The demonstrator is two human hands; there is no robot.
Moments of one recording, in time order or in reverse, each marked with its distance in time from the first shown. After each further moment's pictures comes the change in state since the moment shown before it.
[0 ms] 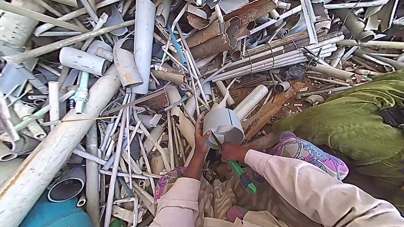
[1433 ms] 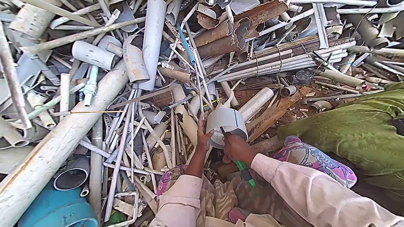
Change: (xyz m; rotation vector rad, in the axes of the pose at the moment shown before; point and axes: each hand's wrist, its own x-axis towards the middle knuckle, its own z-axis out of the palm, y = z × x) left_hand 0.006 0.010 -0.005 0.087 -0.024 0.017; right_hand -0.013 -0.008 -0.005 -0.102 0.358 -0.149
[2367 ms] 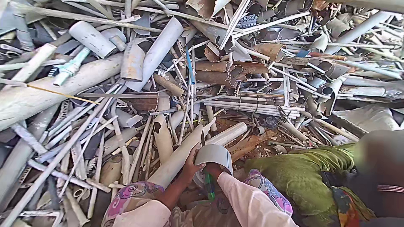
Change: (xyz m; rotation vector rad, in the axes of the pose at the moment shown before) left_hand -0.046 -0.010 0.035 0.005 -0.088 -0.126; right_hand 0.026 0.015 0.012 -0.149 -0.013 0.092
